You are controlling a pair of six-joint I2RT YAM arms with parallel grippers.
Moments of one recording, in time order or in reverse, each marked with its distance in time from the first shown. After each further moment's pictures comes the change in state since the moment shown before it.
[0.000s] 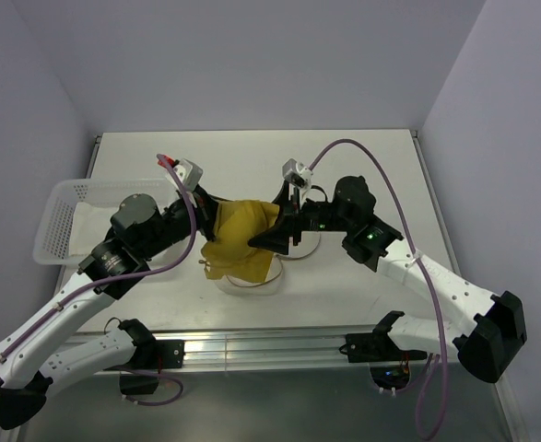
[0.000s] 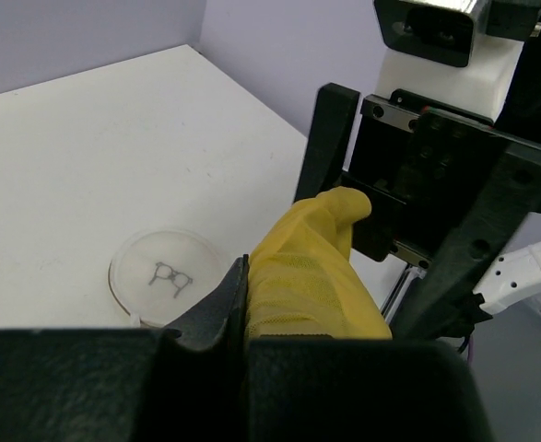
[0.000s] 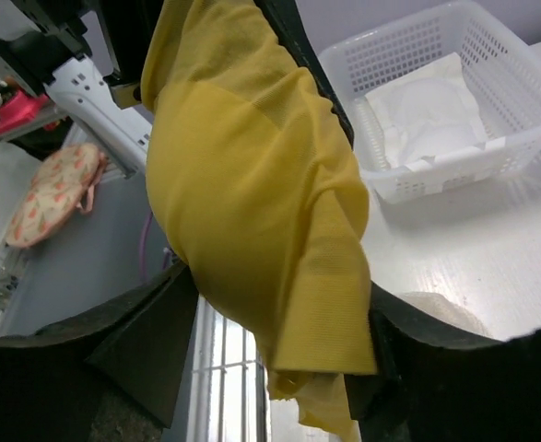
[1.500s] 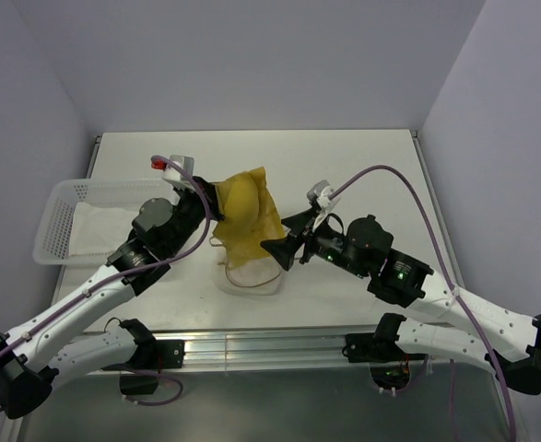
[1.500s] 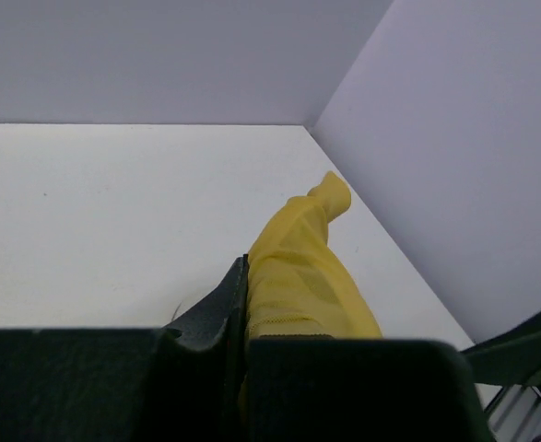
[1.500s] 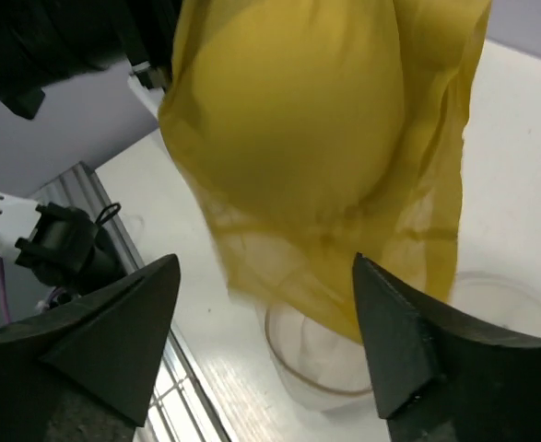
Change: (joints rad) left arm 0.000 0.087 -0.153 0.319 -0.393 -0.095; right arm 0.302 -0.287 -0.065 -0.282 0.867 -0.072
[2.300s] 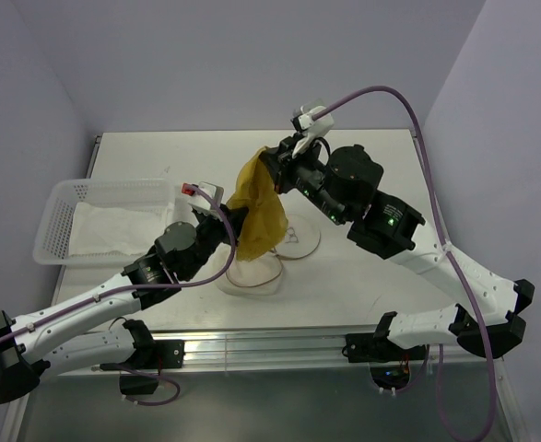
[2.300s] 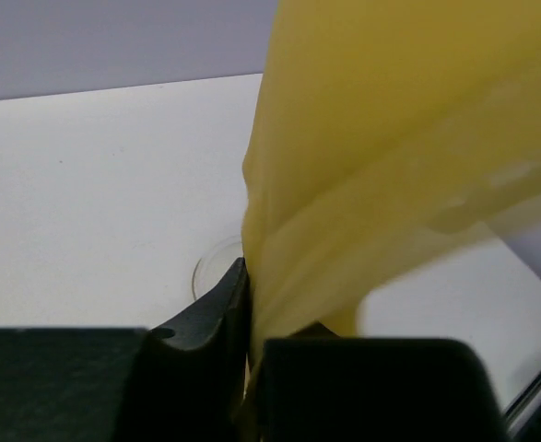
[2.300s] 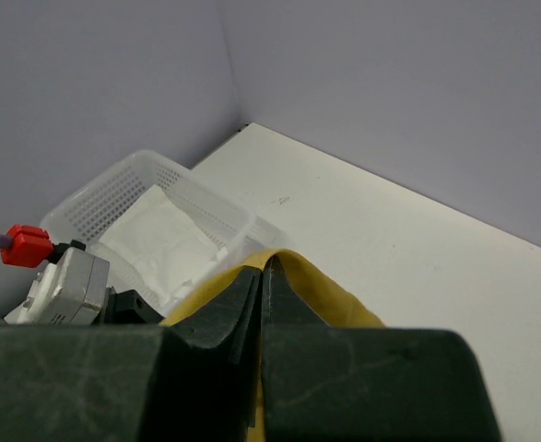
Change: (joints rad) left arm -0.227 0.002 -0.095 0.021 -0.196 0.149; right arm -0.004 0.406 0.704 -0.212 0.271 -0.144
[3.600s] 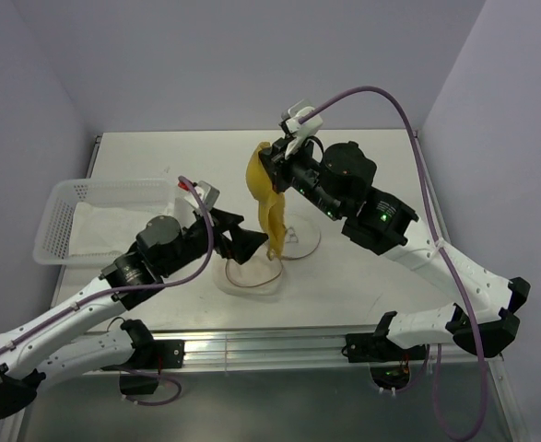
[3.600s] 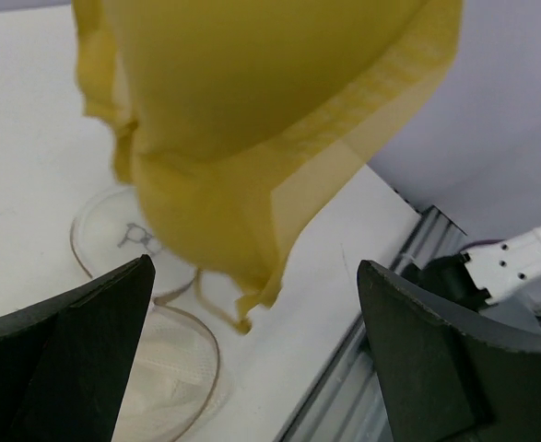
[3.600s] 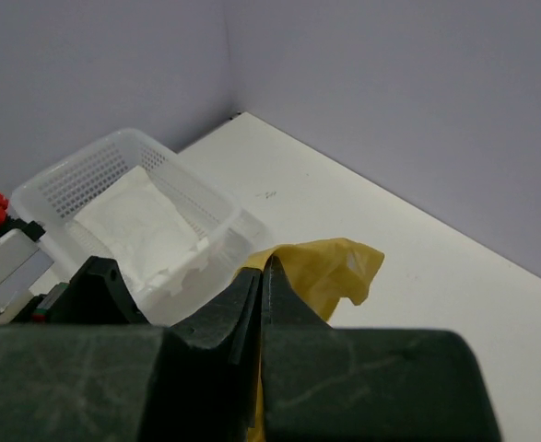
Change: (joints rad) left arm 0.106 -0.100 0.069 -0.224 0.464 -0.146; right arm -0.034 0.014 -0.023 0.026 -0.077 -0.101
